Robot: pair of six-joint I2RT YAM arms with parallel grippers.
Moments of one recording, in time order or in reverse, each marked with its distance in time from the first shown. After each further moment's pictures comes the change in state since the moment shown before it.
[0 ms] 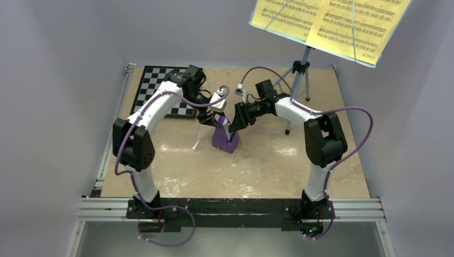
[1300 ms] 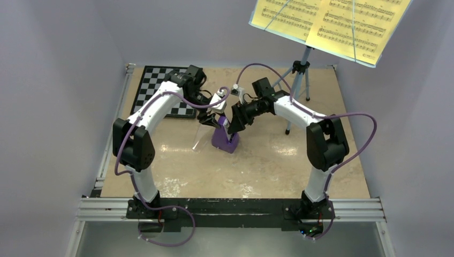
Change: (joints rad) left arm -0.005 0.000 0.002 0.001 -0.007 0.022; right arm 0.049 -0.036 0.047 -0.106 0.013 -0.115
